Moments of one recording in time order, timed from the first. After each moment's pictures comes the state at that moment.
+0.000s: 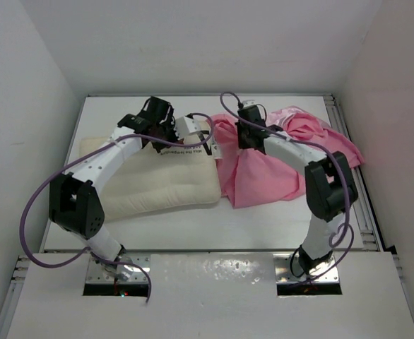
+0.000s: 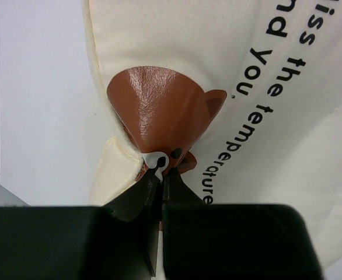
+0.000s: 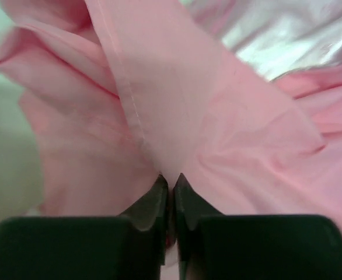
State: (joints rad) left arm -0.38 1.62 1.43 -0.77 0.08 0.89; right arm 0.44 1.88 1.31 -0.28 0.23 0.23
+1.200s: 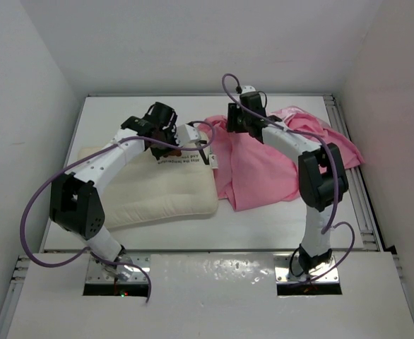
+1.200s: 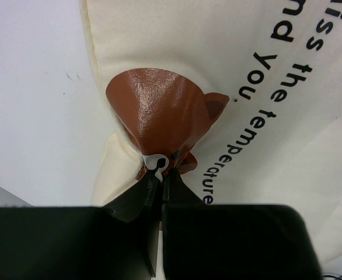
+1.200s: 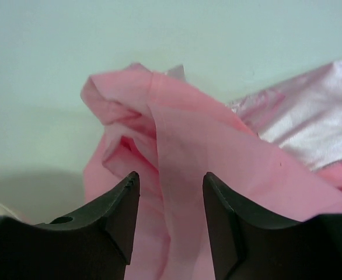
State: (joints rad) left arm -0.41 1.62 1.41 -0.86 0.03 0.87; right arm 0.39 1.96 1.44 -0.14 0.04 0.27
